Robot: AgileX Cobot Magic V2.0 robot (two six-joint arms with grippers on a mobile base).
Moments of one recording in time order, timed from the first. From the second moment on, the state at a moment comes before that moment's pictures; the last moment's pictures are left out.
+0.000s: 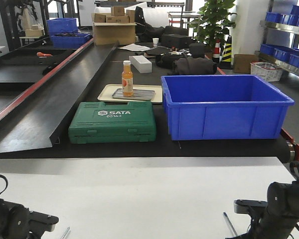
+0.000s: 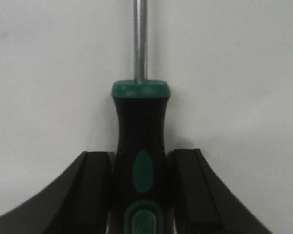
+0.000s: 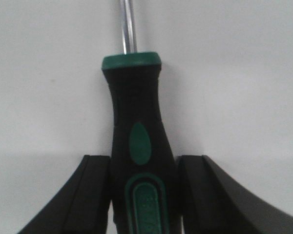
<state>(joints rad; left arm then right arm) -0.20 1.91 -1.03 0.02 0.66 0.04 0.04 2.02 -1.20 0.08 0.74 0.00</state>
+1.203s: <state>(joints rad) -0.20 1.00 -1.01 0.03 0.73 0.04 0.04 0.99 -1.19 0.14 0.87 -0.07</state>
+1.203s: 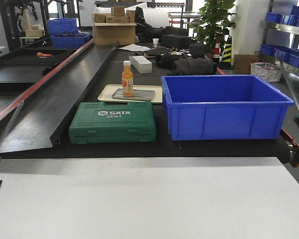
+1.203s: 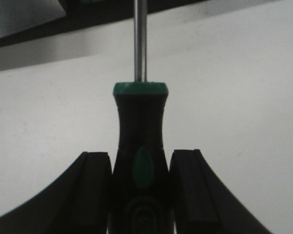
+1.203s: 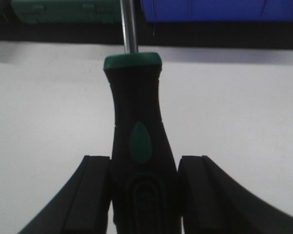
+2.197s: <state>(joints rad) -0.20 0.80 -1.04 0.03 0.55 -0.07 0.04 0.78 -1.19 0.14 0.83 -0.09</state>
